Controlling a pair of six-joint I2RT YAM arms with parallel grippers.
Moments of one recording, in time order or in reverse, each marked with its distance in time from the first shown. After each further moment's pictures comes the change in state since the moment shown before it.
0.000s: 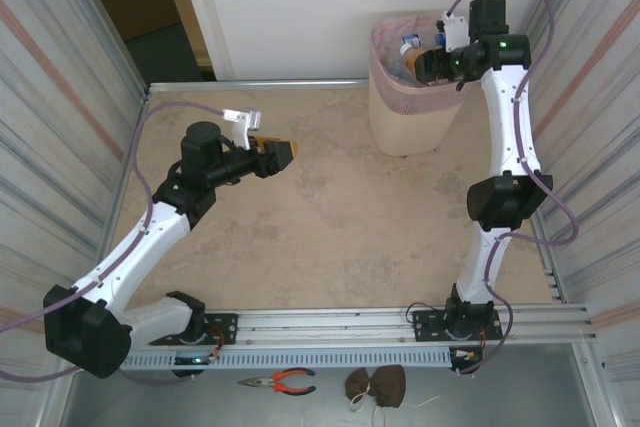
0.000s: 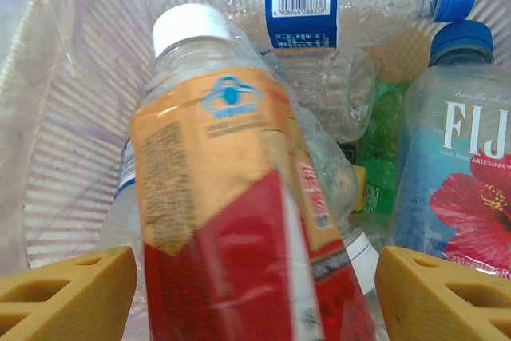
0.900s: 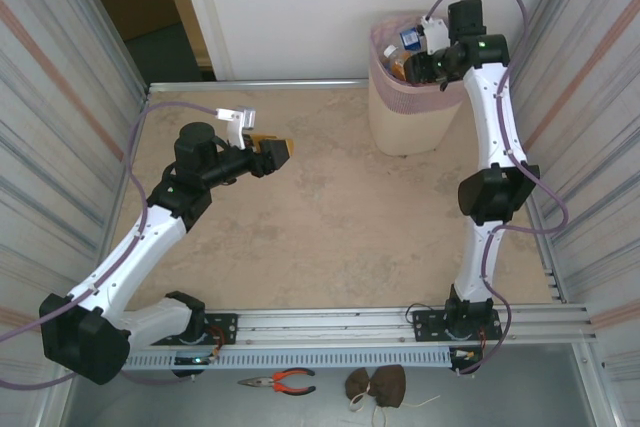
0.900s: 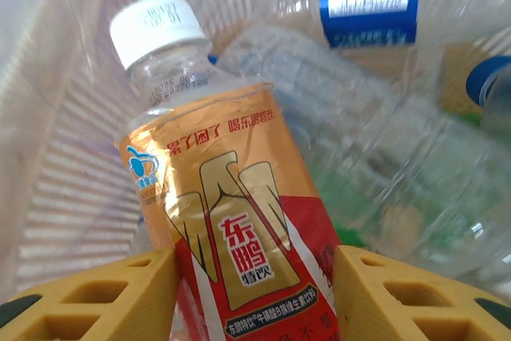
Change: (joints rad) left arm 0.014 -0.032 0.000 -0.004 -0.001 0.000; right arm 0.064 0.085 0.026 0.028 0.015 -0.031
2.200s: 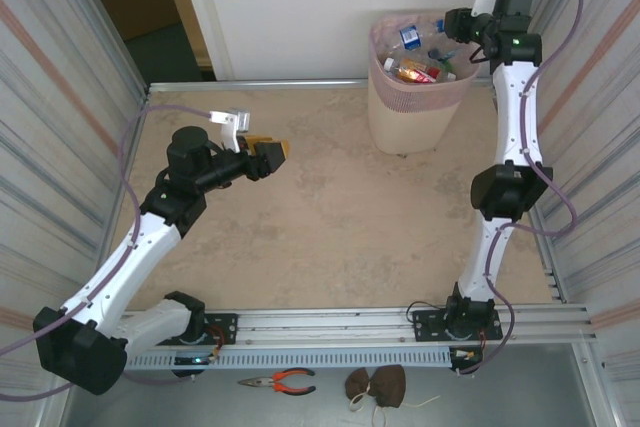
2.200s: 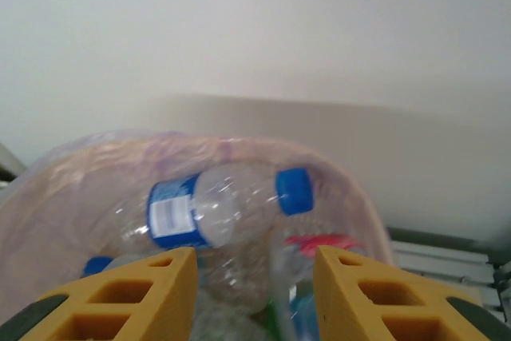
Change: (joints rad) left arm 0.006 -0.057 -0.013 -0.027 -0.005 0.006; right arm -0.167 0.050 0.085 0.424 -0.056 0.140
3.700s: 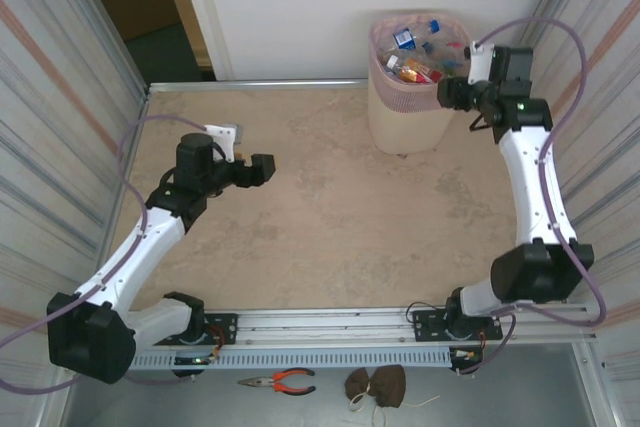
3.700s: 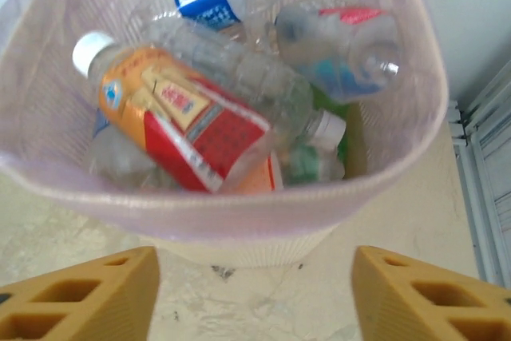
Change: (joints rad) left arm 0.095 0.063 -0.089 -0.153 -0.252 0.192; right arm 0.061 -0.721 -0.976 0.062 0.142 -0.023
